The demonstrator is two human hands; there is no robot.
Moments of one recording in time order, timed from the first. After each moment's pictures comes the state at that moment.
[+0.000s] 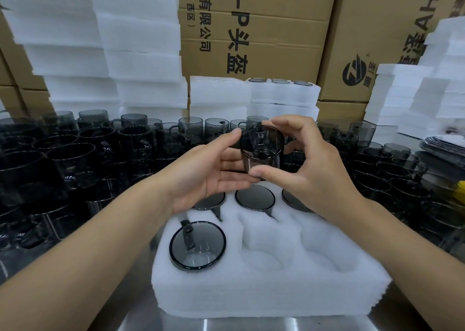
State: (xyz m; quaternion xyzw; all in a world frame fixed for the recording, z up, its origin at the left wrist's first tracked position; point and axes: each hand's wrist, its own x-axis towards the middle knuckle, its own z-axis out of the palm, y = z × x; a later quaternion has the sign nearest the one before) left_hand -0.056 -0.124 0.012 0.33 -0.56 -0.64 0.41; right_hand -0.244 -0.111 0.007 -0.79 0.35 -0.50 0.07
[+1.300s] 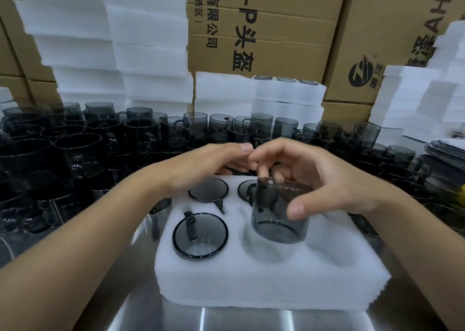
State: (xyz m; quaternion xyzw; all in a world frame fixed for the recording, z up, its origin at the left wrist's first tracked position) left_hand -0.043 -0.116 0.019 0.37 -0.79 -0.38 0.28; right_hand -0.261 -0.102 0.027 -0.84 0.22 -0.26 0.43
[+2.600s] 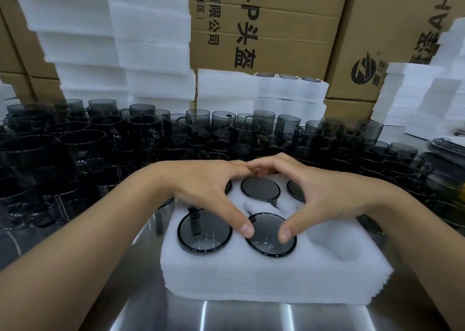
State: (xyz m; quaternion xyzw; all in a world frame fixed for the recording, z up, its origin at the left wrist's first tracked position) left_hand -0.037 -0.119 0.017 0.36 -0.89 -0.29 0.04; right_hand -0.263 -0.105 0.022 -0.88 0.38 -0.06 0.27
